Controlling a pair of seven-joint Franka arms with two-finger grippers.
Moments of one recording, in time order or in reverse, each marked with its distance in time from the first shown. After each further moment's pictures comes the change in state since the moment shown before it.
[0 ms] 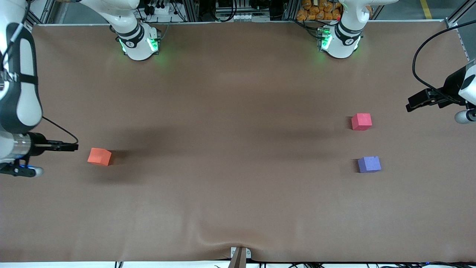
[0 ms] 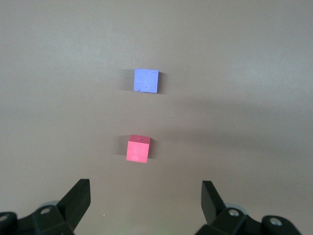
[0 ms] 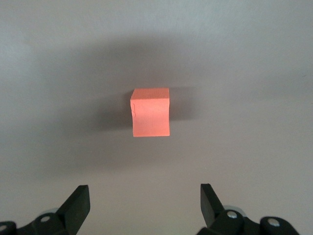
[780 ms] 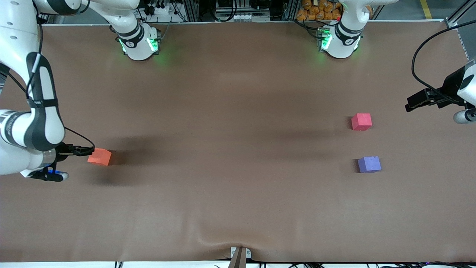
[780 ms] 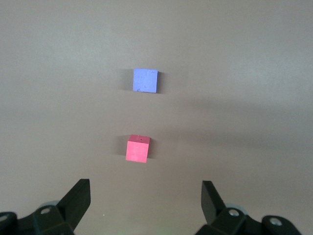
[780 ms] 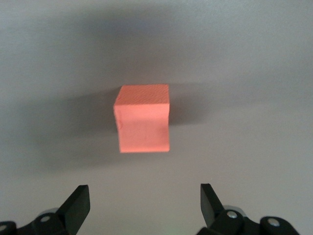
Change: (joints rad) left arm -0.001 0.000 -0.002 0.000 0.000 0.000 0.000; right arm 0.000 0.124 -0.002 -0.007 -0.026 0.057 0.000
